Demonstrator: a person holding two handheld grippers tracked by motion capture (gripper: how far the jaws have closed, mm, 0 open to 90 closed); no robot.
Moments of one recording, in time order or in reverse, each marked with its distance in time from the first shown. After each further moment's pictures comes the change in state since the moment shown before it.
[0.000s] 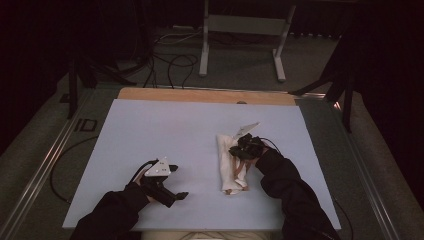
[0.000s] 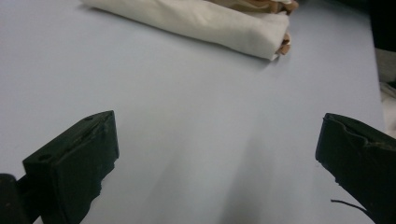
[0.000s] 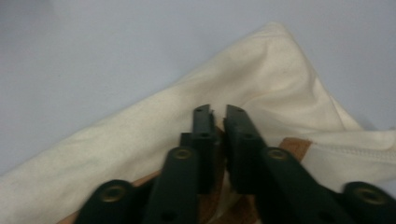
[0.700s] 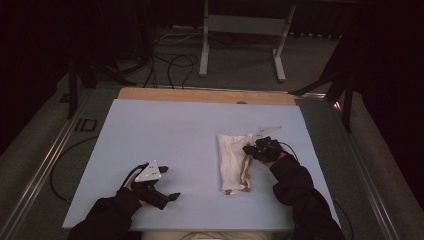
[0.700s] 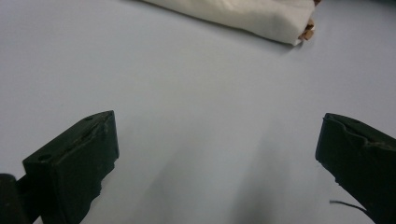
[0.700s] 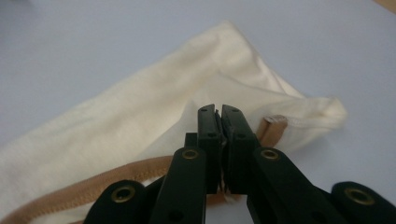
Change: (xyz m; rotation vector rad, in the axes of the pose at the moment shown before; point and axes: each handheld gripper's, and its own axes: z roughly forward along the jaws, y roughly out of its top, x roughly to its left) left arm 0.004 -0.021 -0.015 -0.017 0.074 -0.018; right arm -0.006 -0.034 -0.043 -0.114 -0.082 0.081
